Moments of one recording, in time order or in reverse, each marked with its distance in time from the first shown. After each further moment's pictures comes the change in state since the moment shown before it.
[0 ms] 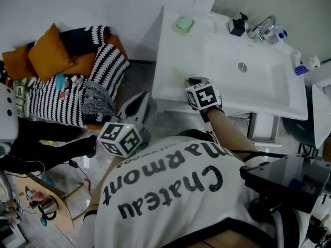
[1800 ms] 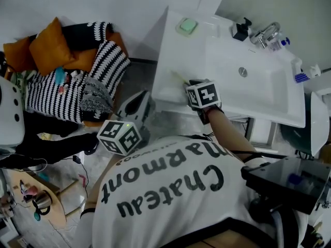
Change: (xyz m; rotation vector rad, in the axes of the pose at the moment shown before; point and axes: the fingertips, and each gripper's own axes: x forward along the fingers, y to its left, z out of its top) left arm 0.002 0.004 0.000 -0.018 -0.012 0.021; right arm 0.003 0.005 -0.002 0.061 0.058 0.059
